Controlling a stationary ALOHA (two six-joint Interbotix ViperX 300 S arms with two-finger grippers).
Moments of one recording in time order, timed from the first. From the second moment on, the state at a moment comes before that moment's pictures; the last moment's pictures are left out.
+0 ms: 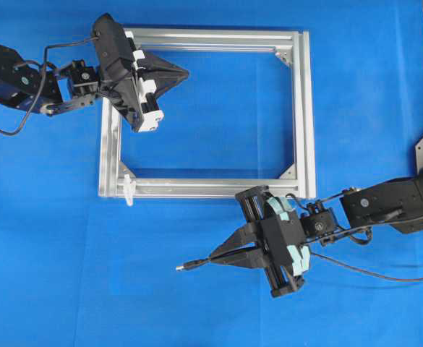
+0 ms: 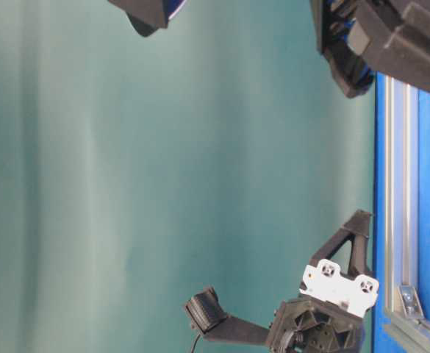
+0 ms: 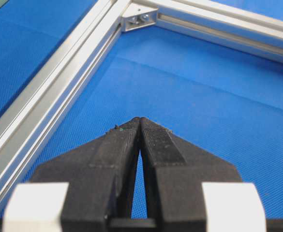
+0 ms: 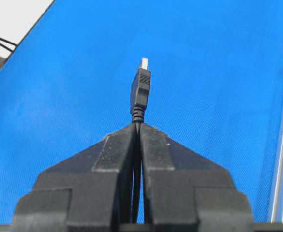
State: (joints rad) left arm 0.28 0.15 0.87 -0.09 -0.74 -0.01; right arm 0.31 0.11 0.77 -0.04 -0.53 0.18
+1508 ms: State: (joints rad) left arm 0.25 0.15 0.87 -0.09 -0.74 -0.01; right arm 0.06 0.11 0.82 -0.04 -0.53 0.17
